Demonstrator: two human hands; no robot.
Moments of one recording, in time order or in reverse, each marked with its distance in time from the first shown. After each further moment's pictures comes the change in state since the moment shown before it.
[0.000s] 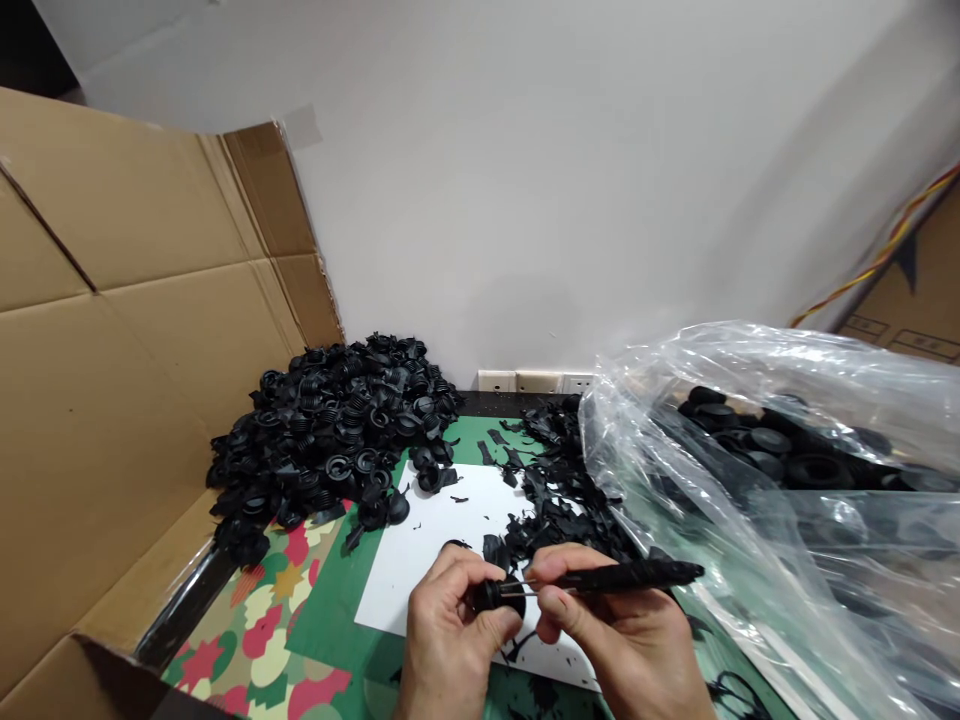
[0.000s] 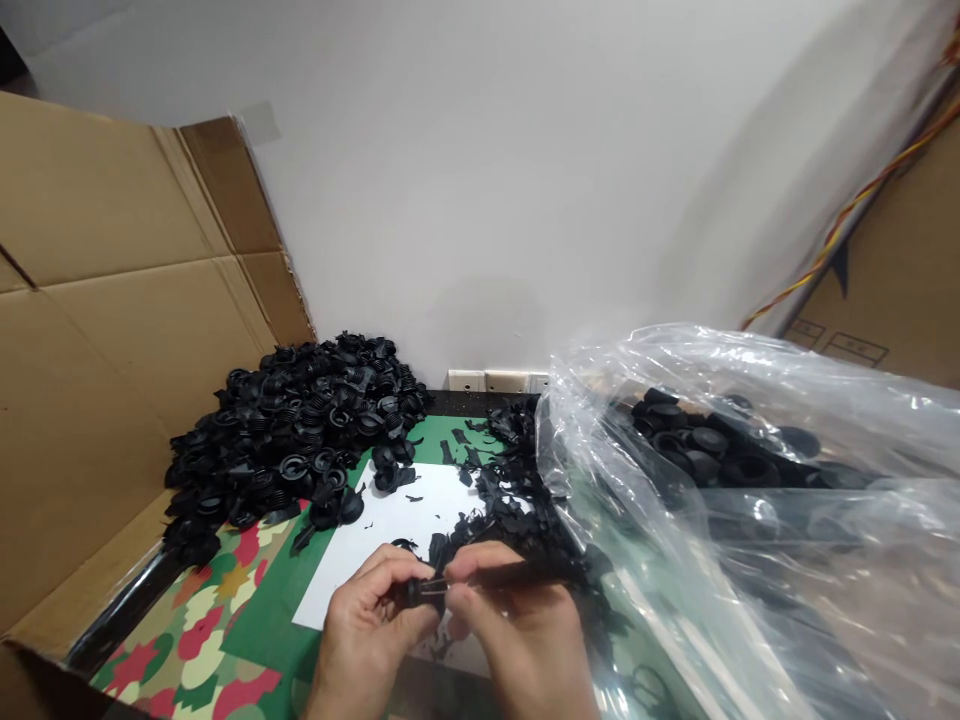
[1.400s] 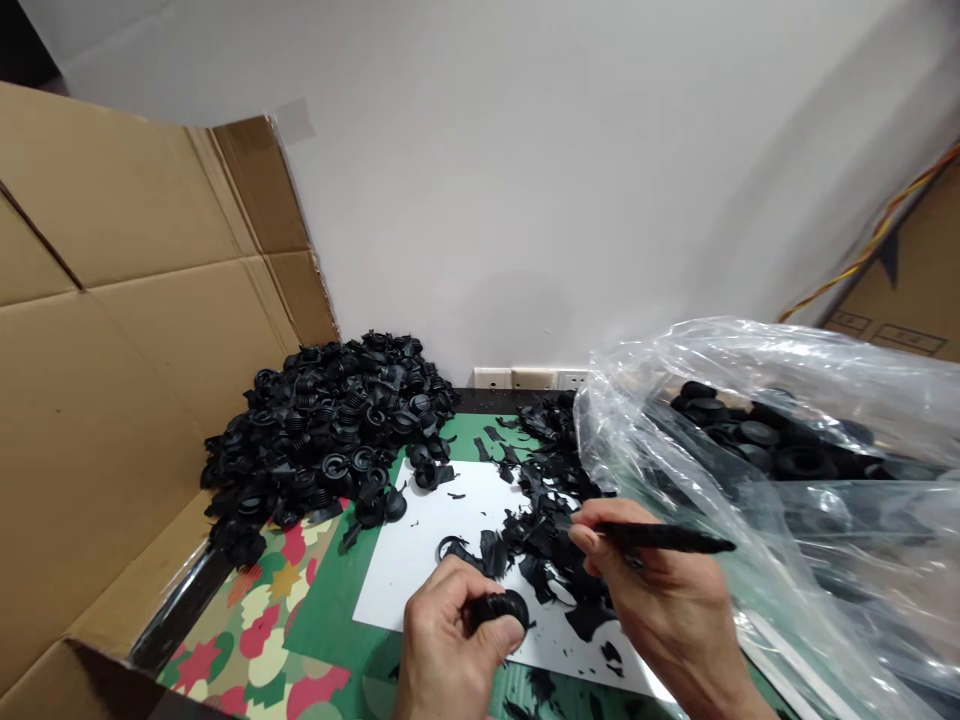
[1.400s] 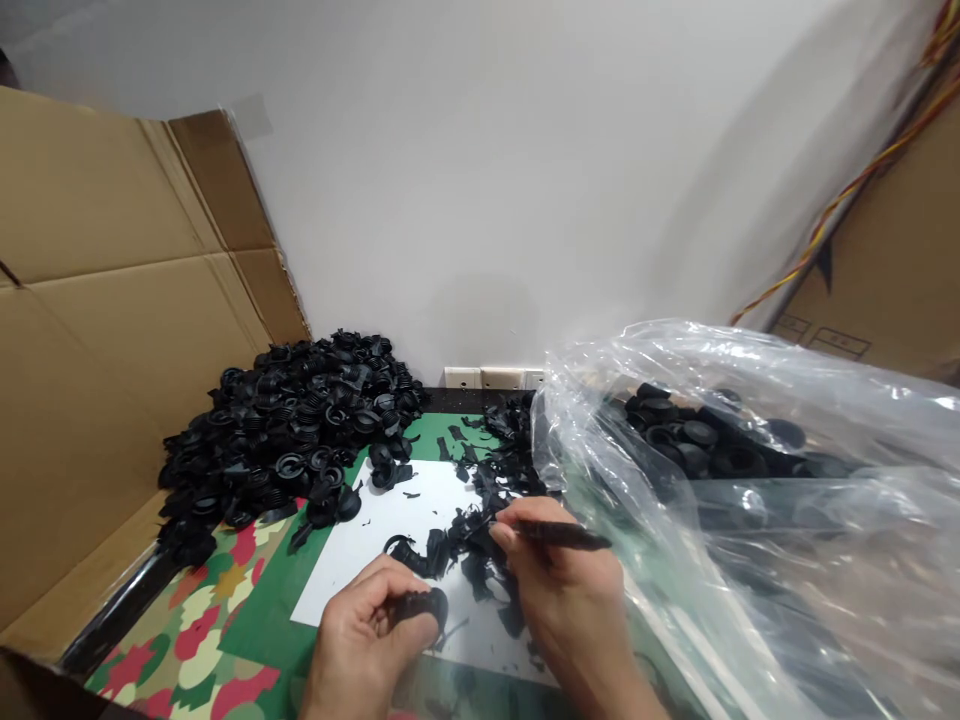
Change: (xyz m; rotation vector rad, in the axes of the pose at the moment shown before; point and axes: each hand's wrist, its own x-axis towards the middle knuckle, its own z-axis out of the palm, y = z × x) left_hand -0.011 -0.002 0.005 0.094 0.090 0.018; right_hand 0.031 0.000 -0.040 -0.670 0.123 -0.523
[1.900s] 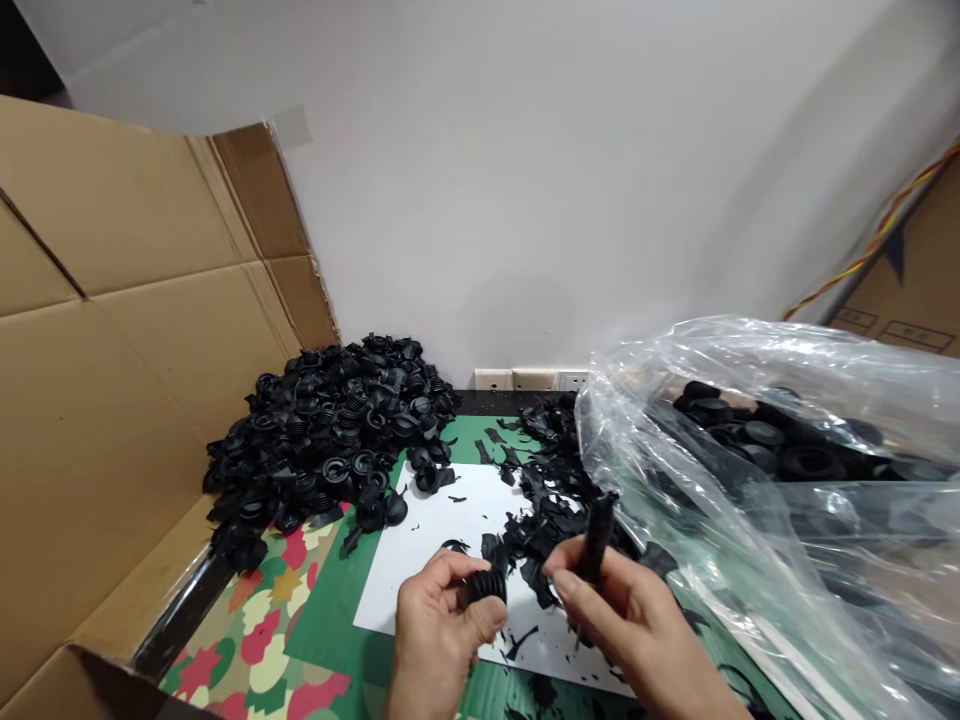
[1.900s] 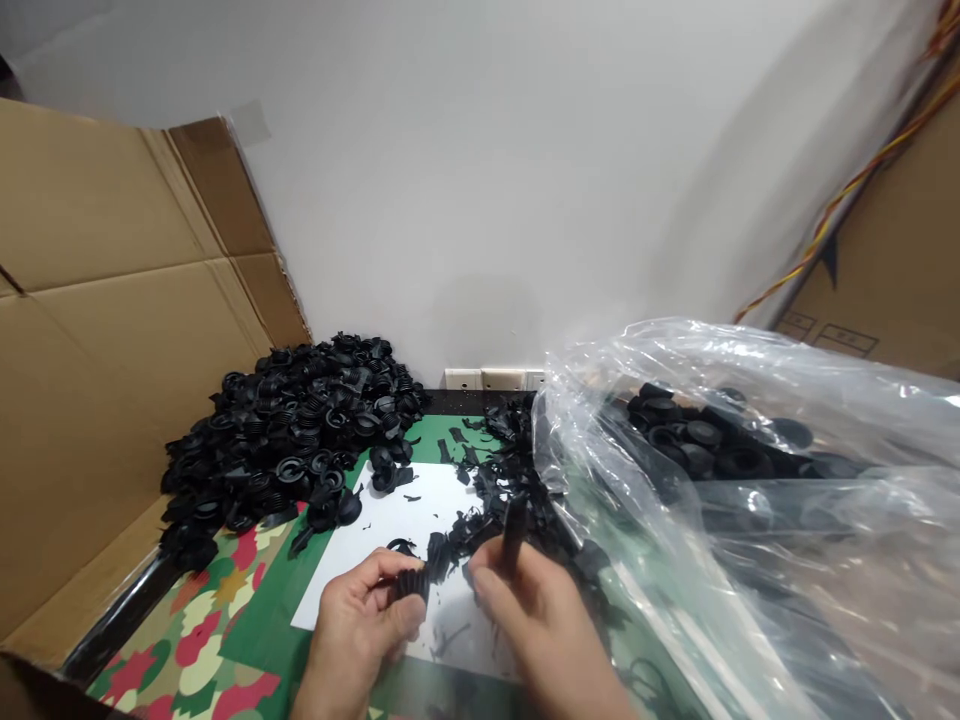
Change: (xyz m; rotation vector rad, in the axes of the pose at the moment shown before) left_hand 0.014 -0.003 -0.006 -0.299 0.001 -0.255; right_hand -0.015 -0.019 0.006 0.407 -0.341 0.588
